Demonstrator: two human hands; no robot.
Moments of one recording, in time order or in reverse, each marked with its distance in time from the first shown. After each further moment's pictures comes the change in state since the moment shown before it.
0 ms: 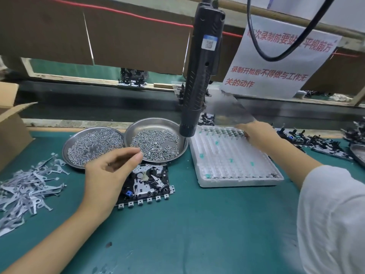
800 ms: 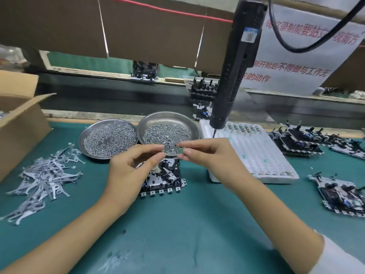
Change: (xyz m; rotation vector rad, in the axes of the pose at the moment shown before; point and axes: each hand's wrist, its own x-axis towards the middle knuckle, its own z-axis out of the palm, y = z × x) left_hand -0.008 0.000 0.008 0.048 -0.137 0.077; right_hand -0.098 -0.171 -0.065 1.770 -0.112 -0.081
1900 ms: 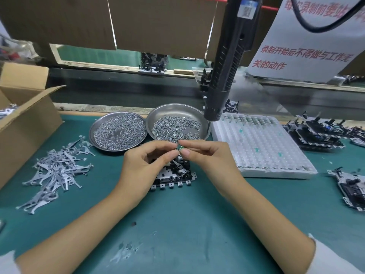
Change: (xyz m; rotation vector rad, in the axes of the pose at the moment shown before) left_hand -0.004 -0.006 -0.002 -0.002 -0.067 -0.042; right_hand 0.006 0.031 0.031 0.132 0.064 -0.042
